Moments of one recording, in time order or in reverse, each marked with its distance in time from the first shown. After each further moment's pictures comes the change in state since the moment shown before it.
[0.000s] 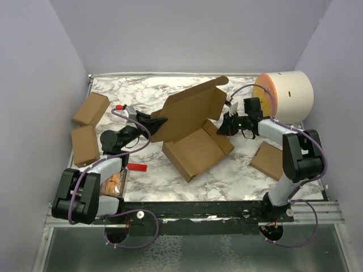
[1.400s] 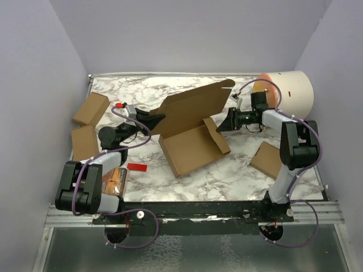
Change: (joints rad) left arm 0.051 0.075 0.053 0.065 0.091 0.058; right arm -0.121 0.157 0.169 -0.186 -0.380 0.090
